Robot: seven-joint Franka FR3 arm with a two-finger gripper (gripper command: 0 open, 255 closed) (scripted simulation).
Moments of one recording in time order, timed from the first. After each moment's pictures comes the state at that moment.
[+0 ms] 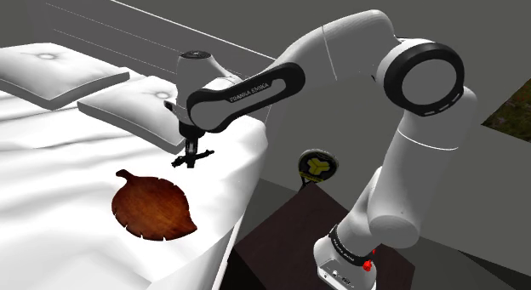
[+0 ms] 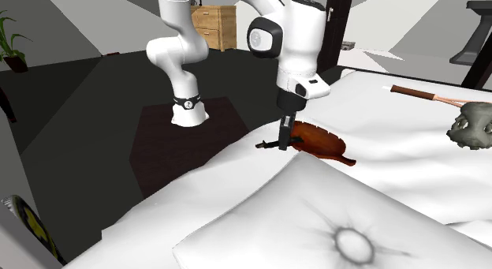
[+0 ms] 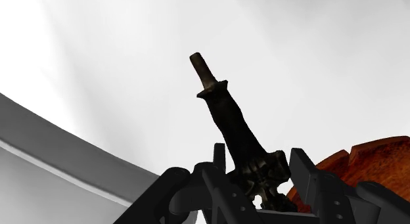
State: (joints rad) arm 0.25 0.24 0.21 -2.06 -0.09 2.26 -0.45
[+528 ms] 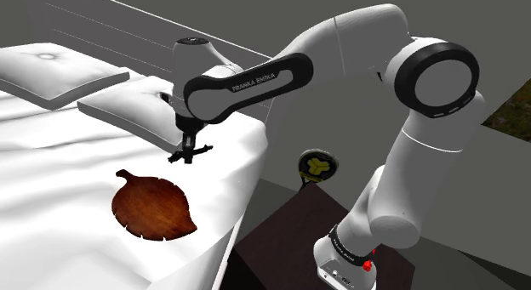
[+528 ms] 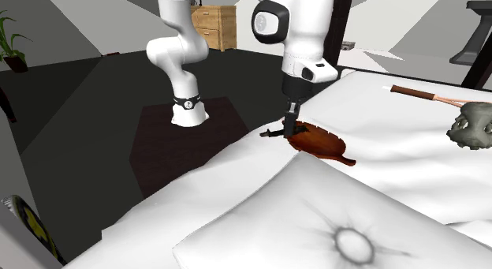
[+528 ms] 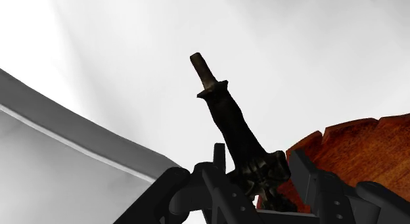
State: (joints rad) arm 0.27 0.20 0.22 -2.03 -0.08 2.18 -0.43
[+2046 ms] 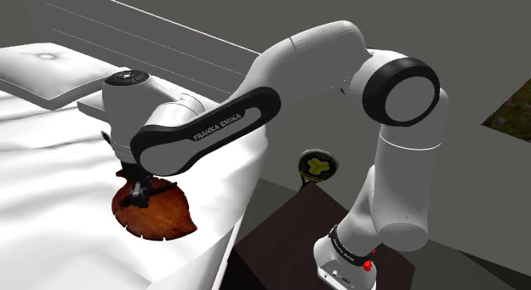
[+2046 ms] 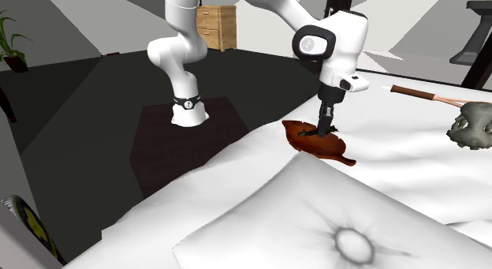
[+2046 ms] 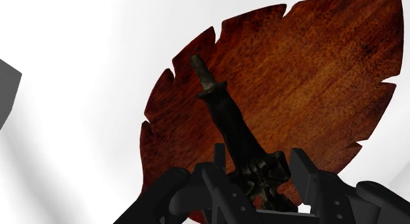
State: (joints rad) arm 0.46 0.42 0.29 -1.86 -0.16 2.22 -0.14
